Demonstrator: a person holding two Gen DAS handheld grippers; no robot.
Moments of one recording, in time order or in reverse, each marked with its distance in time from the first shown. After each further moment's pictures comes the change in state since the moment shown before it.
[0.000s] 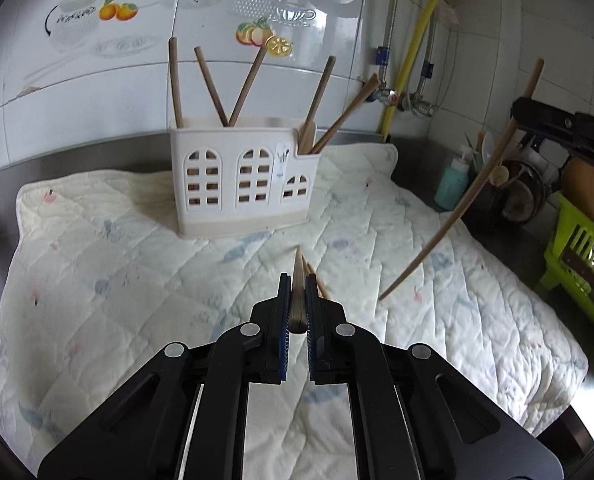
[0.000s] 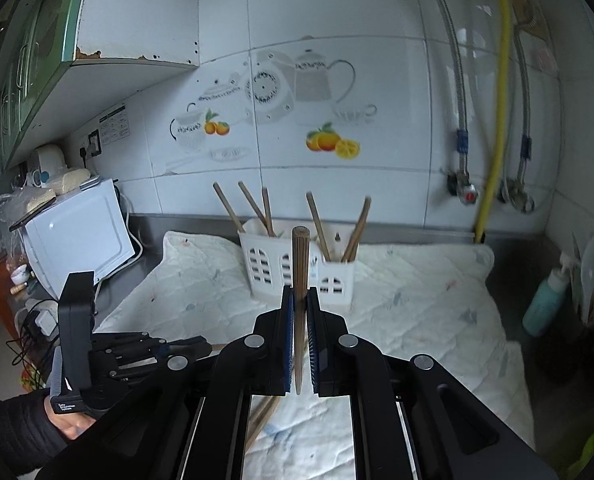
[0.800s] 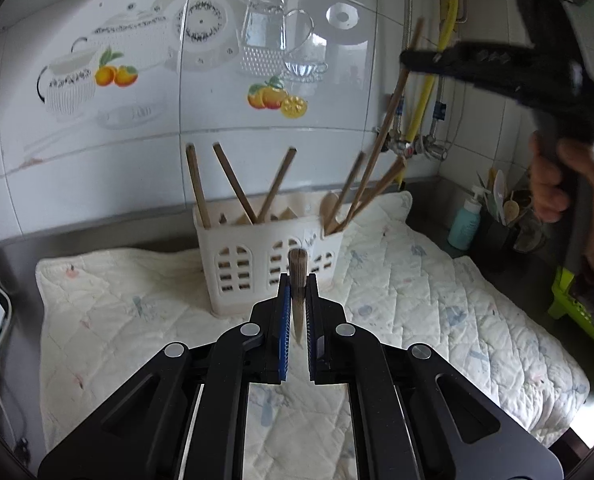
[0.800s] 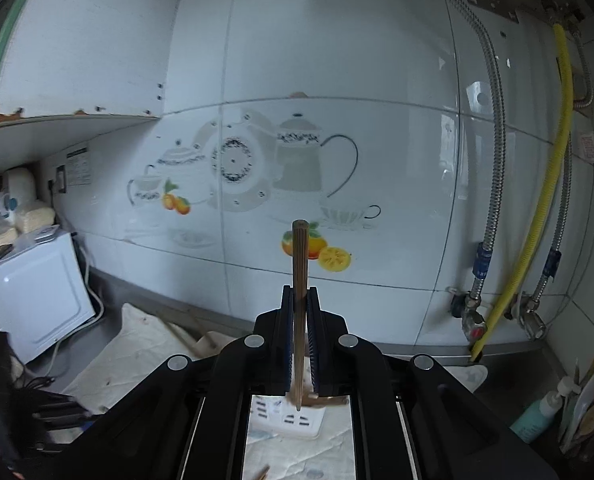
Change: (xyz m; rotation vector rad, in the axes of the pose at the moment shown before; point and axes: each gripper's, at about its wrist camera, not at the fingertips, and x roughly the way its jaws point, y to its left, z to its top) left arm -0.018 0.022 0.081 0.055 -0.076 0.043; right arm 0.092 -0.021 0.130 -0.072 -0.125 -0.076
